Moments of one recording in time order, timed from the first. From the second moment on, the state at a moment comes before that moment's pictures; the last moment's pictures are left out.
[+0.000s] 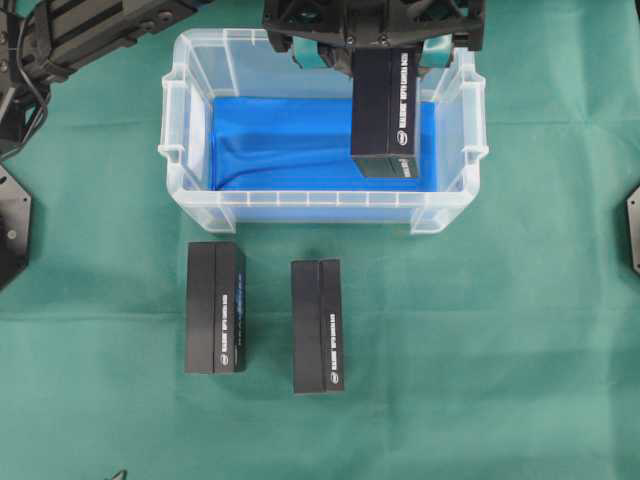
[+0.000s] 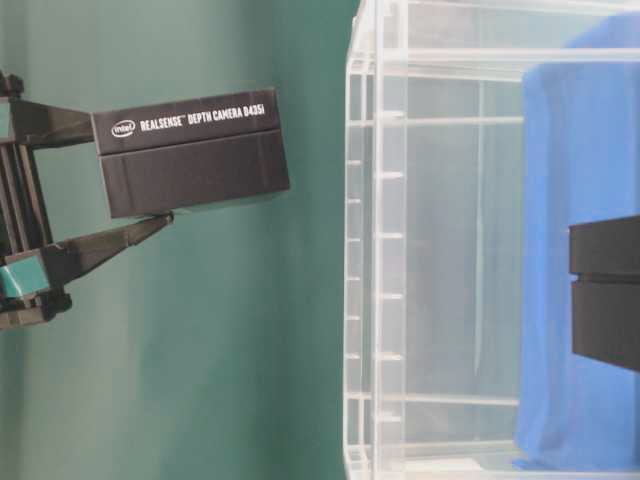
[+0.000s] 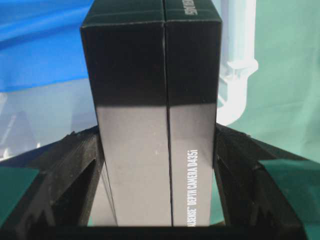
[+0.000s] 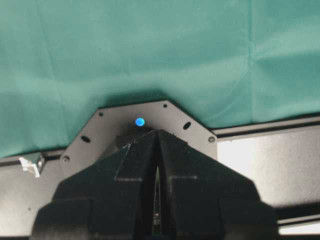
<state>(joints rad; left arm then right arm) 0.18 0.57 -1.13 0.03 1.83 -1.31 0.00 -0.73 0.51 -0.09 1.62 0.25</state>
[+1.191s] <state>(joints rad) -0.14 0.57 -1.13 0.04 1.82 -1.65 0.00 -0.73 0.51 -0.09 1.62 0.25</state>
